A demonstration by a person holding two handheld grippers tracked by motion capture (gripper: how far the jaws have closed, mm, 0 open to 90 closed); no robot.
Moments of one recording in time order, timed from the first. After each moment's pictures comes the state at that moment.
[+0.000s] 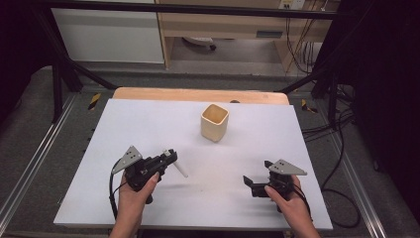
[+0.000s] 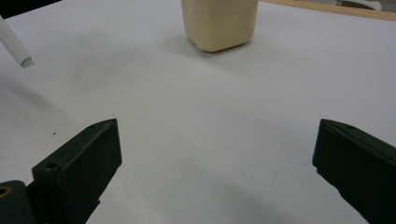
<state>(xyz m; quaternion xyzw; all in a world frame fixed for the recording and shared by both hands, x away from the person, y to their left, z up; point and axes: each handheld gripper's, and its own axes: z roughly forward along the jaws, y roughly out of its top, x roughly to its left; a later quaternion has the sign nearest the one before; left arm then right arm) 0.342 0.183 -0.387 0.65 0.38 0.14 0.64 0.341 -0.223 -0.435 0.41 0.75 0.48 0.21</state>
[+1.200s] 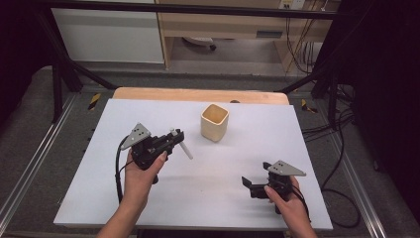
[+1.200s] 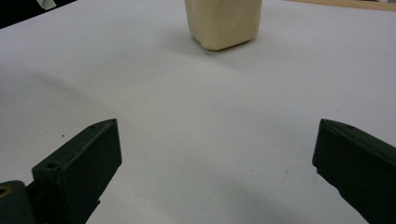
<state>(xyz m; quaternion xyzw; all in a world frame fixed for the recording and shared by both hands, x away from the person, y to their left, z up) 0.374 0.163 -0.341 0.67 0.36 0.16 0.63 0.338 -0.219 -0.437 0.42 0.75 0.48 0.20</state>
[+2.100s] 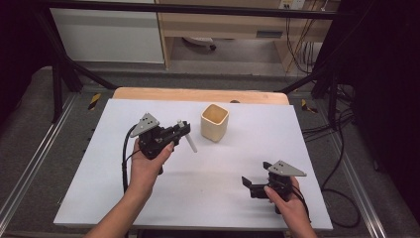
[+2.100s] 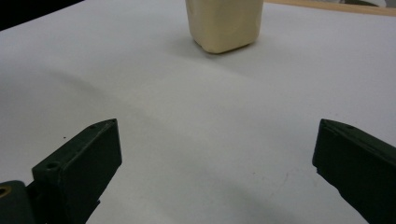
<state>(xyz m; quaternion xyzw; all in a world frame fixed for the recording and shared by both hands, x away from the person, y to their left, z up) 0.395 0.147 -0.324 0.68 0.36 0.16 0.62 0.338 -0.220 -0.436 0.41 0.74 0.49 0.20</state>
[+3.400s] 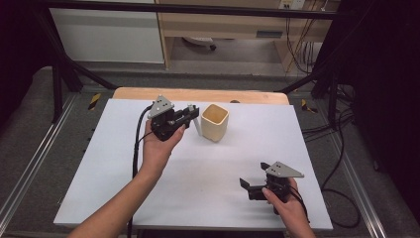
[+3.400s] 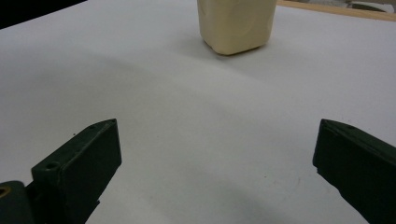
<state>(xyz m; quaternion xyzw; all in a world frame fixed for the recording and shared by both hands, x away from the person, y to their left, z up) 0.435 0.119 -0.305 0.69 0.34 0.20 0.60 0.335 -0.213 -0.435 0.40 0.75 0.49 0.20</state>
